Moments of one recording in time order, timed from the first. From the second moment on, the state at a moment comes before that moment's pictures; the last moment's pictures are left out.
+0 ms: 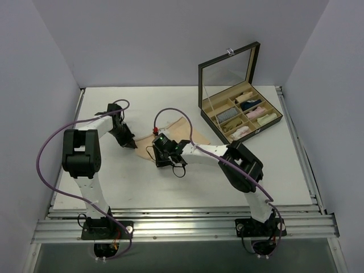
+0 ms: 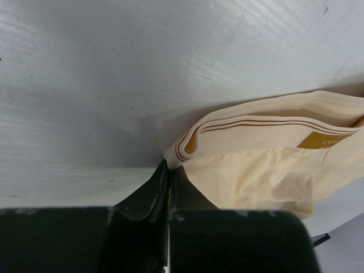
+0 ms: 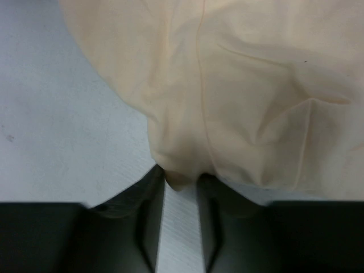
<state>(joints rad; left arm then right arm) -0.05 2.00 1.37 -0.69 0.24 -0.63 0.95 2.06 1.38 -0.24 0.06 0.61</state>
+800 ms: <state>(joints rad) -0.09 1.80 1.22 -0.73 0.24 -0.66 0.86 1.96 1.66 -0.78 -0.11 0.43</state>
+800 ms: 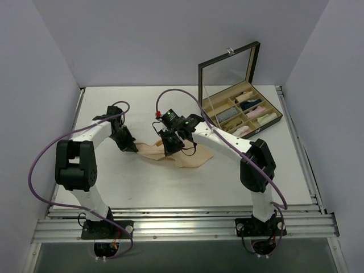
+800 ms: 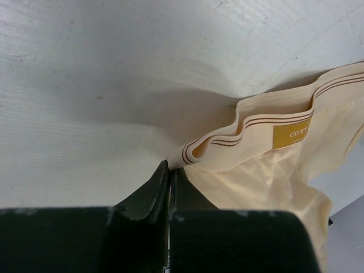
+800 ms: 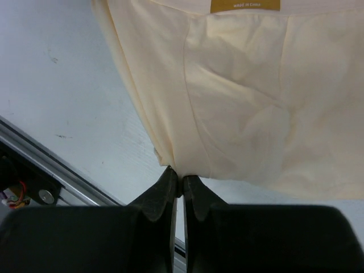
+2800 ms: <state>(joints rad) -0.08 1.95 1.41 -0.83 0.05 -0.68 0.82 2.01 1.57 -0.49 -0.05 0.35</state>
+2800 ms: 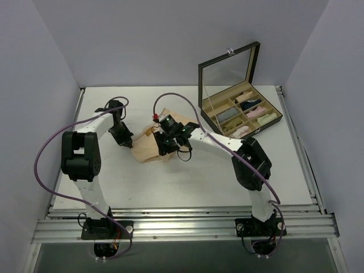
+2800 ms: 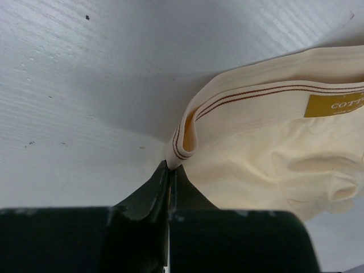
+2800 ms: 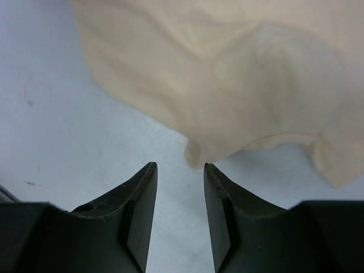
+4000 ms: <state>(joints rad) -0.05 1.95 1.40 -0.83 0.09 -0.67 0.93 2.22 1.64 -0.37 0.08 0.54</state>
